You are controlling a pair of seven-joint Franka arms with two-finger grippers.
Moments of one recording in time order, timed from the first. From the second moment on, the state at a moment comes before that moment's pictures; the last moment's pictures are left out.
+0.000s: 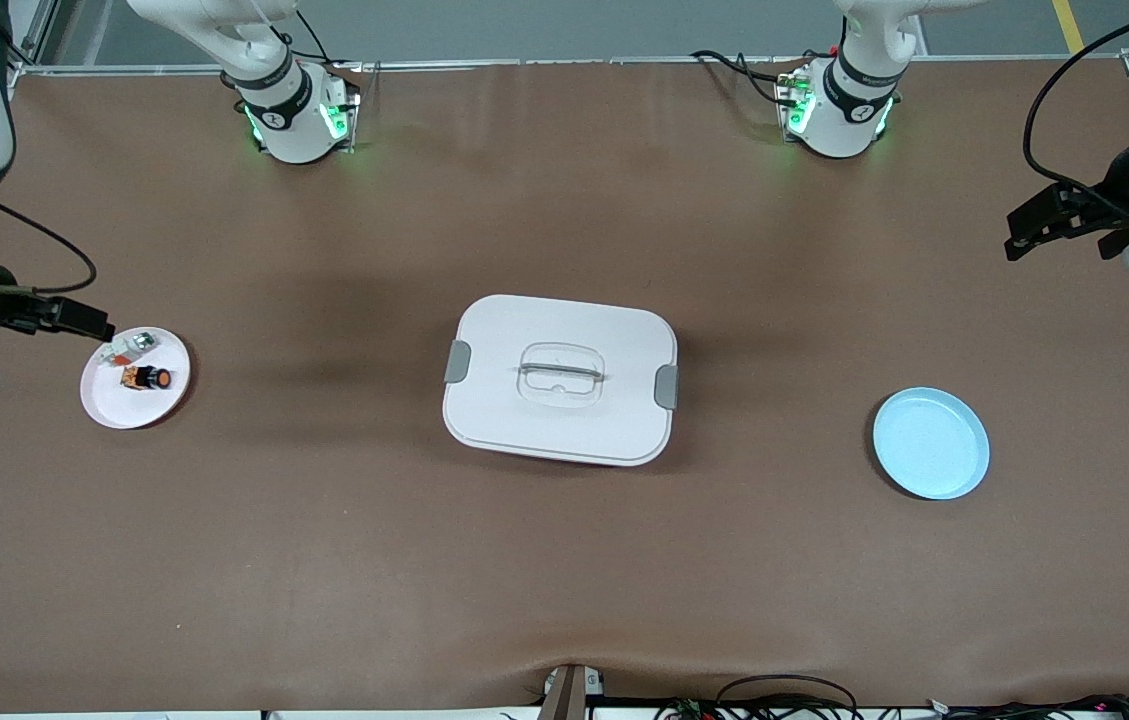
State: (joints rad) left arm 0.07 -0.01 -0.14 -1.55 0.01 1.52 -0.07; right arm 0.01 0.16 -0.11 -1.61 0.01 1.65 0.02
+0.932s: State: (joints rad) left arm 0.07 0.00 -0.14 -1.57 0.01 1.55 -0.07; right arm -0.17 0.19 -0.12 -1.91 0.00 1.95 -0.23
